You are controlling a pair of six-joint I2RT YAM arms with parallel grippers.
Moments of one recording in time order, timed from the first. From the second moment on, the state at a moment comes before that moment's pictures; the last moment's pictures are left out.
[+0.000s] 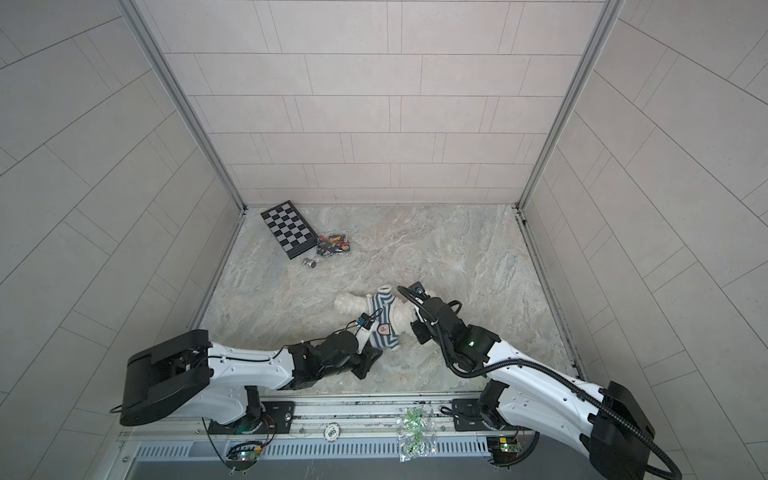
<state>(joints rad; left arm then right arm) -1.16 1.42 0.42 0.31 -0.09 -0.54 0.79 0.92 0.51 -0.28 0.29 0.13</state>
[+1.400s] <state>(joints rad) -1.06 0.86 0.33 -0.06 -0.12 -0.49 0.72 0.84 0.57 -0.43 0.23 0.01</state>
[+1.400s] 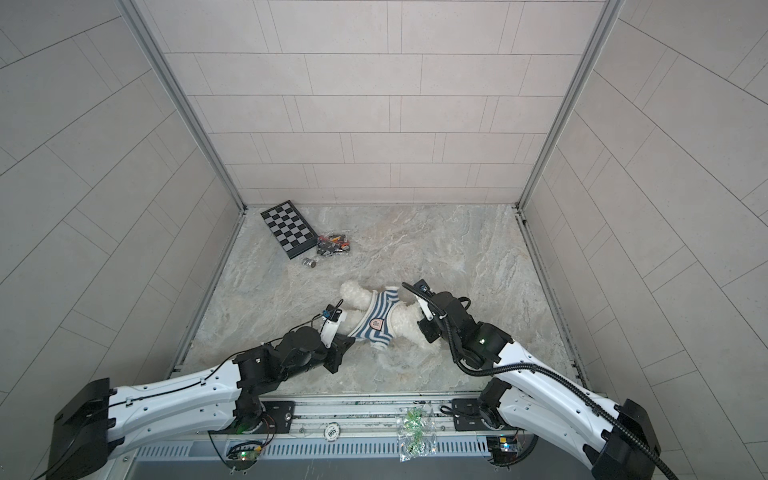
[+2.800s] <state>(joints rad) -0.96 0.88 0.31 -0.05 -0.11 -0.56 0.67 0.79 0.54 -0.37 0.05 0.03</state>
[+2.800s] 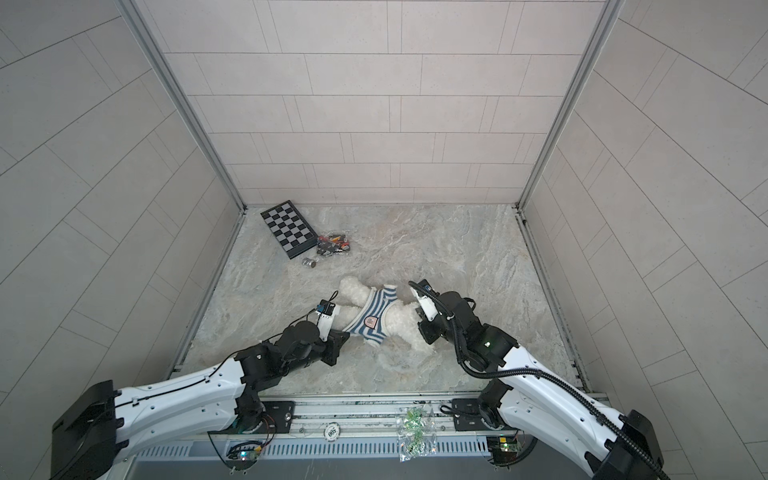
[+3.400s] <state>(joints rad) -1.02 1.08 0.33 0.04 0.01 -0.56 0.65 0.89 0.53 -0.26 -0.04 0.05</state>
